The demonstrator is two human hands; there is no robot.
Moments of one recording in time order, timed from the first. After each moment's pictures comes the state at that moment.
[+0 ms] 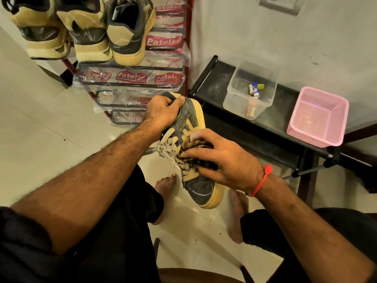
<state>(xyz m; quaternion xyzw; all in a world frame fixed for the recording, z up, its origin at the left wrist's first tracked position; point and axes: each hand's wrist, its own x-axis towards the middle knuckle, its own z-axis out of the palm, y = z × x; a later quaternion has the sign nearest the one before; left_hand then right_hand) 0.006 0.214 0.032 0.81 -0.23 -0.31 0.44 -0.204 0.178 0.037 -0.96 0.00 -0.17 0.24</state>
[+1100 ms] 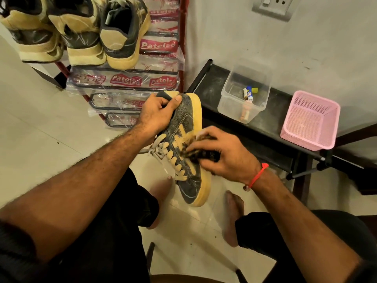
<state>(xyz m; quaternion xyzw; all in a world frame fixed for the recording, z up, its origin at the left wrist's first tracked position) 0.011 0.216 0.031 0.78 -0.26 -0.32 0.47 -0.208 0.154 0.031 -0.93 0.10 -0.17 0.32</state>
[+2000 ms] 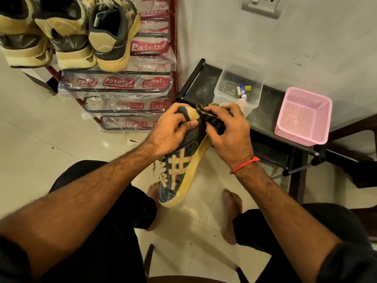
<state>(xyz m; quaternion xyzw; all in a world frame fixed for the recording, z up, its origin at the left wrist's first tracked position) -0.024 0.216 0.009 0.70 -0.57 -0.20 0.39 -0.193 0.142 0.024 -0.83 0.34 -0.37 0.23</state>
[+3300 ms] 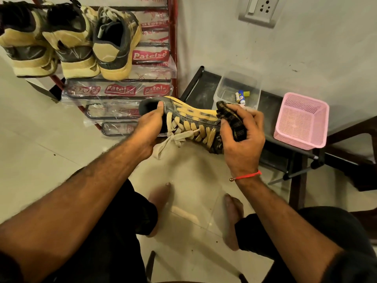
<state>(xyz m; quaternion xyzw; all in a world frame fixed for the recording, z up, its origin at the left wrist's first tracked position) -0.002 0.217 0.039 0.72 -0.08 -0.46 0.52 -0.201 0.157 0.036 -0.69 0.37 -0.54 0.31</state>
